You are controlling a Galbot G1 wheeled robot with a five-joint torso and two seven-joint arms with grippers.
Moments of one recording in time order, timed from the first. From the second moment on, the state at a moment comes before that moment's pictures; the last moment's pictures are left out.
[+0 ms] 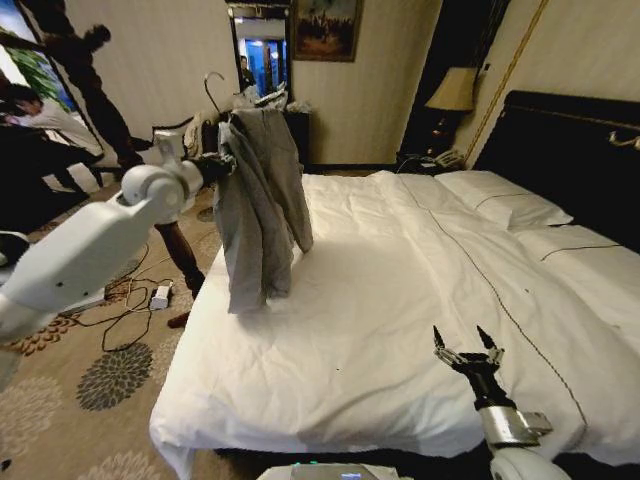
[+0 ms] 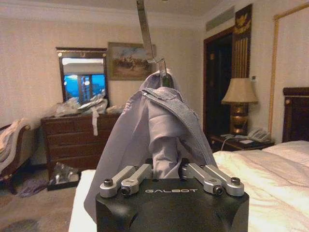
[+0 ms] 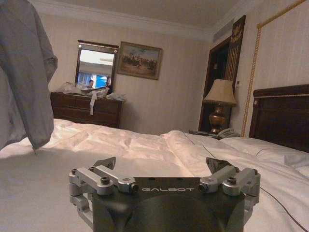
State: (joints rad) left arm -0.27 -0.71 0.47 -1.49 -1.33 0.41 -0.25; right arm -1.88 1.22 0.85 2.12 0.36 0.27 0.03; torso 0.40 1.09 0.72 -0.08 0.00
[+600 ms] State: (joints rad) left arm -0.64 -0.77 0.73 -1.30 -1.57 0.64 -0.32; right arm -1.88 1.22 0.85 2.12 0.36 0.27 0.03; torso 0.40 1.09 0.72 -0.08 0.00
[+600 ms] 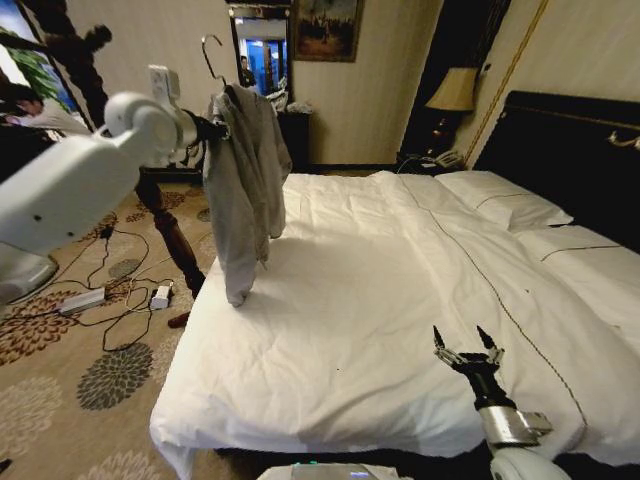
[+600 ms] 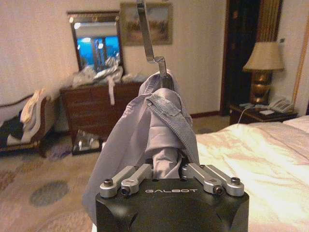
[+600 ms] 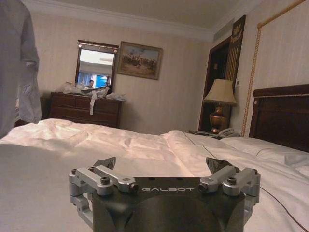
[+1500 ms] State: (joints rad) left arm -0.82 -0.83 0.78 -1.01 -1.71 0.74 -0.42; right arm -1.88 1.22 0.85 2.12 0.36 0.27 0.03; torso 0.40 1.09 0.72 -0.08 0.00
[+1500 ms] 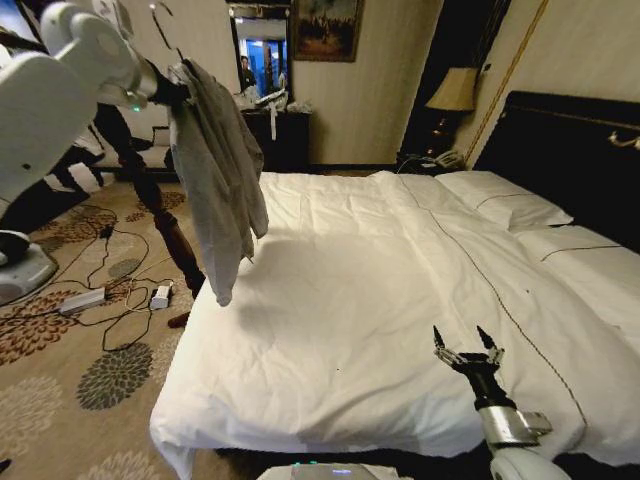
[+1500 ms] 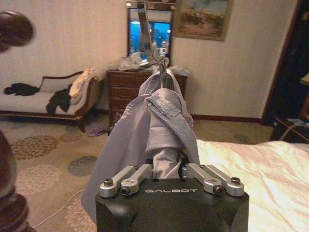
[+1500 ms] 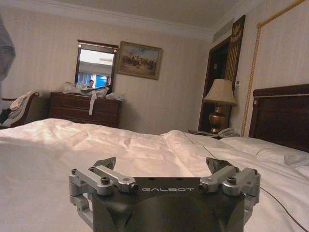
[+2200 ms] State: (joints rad) left arm -0.84 -0.74 0.81 -0.93 -1.71 0.74 -0.43; right arm -1.88 1.22 0.85 2.12 0.36 0.27 0.03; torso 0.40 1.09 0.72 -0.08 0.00
